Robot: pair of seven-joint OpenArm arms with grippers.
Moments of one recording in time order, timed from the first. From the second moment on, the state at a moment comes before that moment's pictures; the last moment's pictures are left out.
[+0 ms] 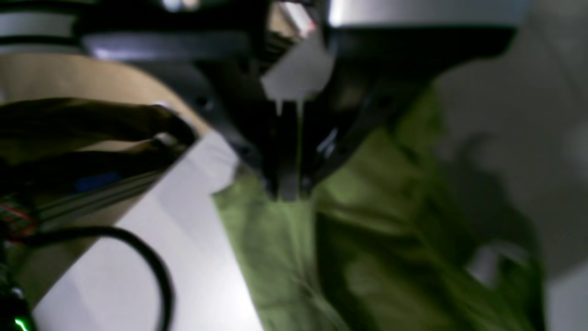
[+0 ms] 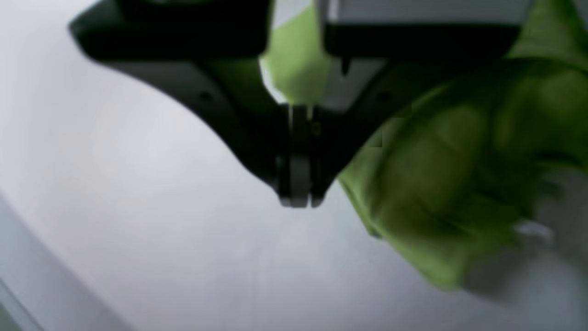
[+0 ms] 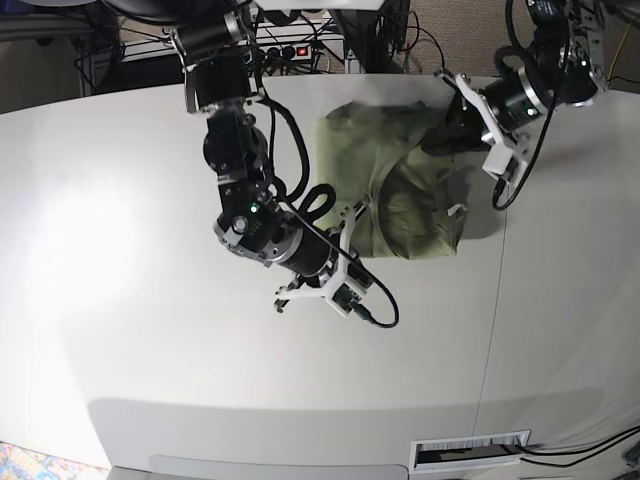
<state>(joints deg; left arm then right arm) 28.8 -12.1 -13.5 117.7 -52.2 -35.1 57.5 13.7 -2.6 -12.6 87.4 0.1 40.0 -42.0</state>
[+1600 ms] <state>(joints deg) 13.3 -12.4 2.3 89.5 -26.7 -33.4 32.6 12.1 8.5 -12.9 88.0 22.0 39.7 -69.7</state>
